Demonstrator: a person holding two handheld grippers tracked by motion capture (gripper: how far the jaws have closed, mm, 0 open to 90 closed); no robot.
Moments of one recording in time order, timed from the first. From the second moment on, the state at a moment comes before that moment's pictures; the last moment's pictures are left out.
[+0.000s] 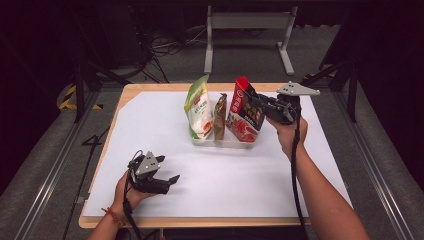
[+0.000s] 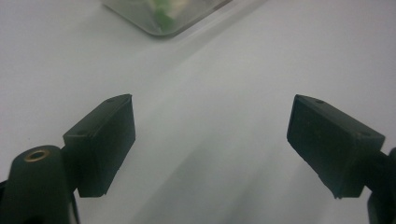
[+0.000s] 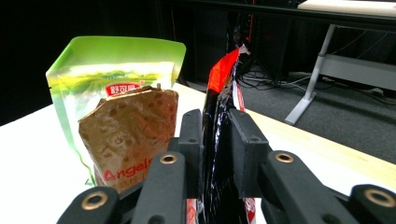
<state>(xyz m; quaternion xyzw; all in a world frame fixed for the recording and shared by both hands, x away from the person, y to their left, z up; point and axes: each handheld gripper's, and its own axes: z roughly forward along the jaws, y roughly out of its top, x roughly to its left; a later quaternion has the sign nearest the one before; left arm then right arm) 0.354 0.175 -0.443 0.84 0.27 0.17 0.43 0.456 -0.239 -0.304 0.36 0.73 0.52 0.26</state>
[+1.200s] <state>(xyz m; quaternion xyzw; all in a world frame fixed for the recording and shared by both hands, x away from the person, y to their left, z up) 0.354 0.177 -0.442 0.84 0.28 0.17 0.43 0.421 -0.266 -0.298 0.34 0.74 0.51 0.28</state>
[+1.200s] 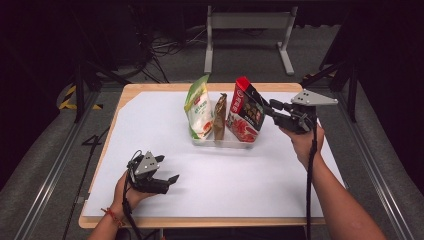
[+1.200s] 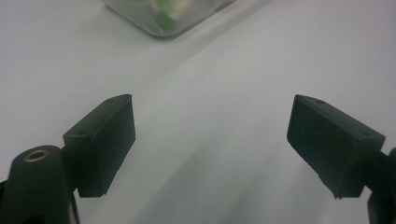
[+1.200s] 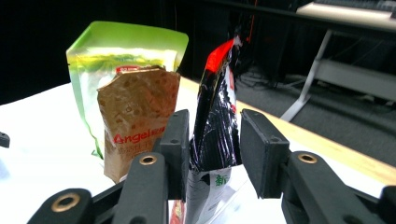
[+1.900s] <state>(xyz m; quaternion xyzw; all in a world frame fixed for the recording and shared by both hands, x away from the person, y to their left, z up) 0.353 0.176 -0.441 0.84 0.28 0.18 0.43 0.403 -0.294 -0.303 0.33 0.76 0.48 0.30</state>
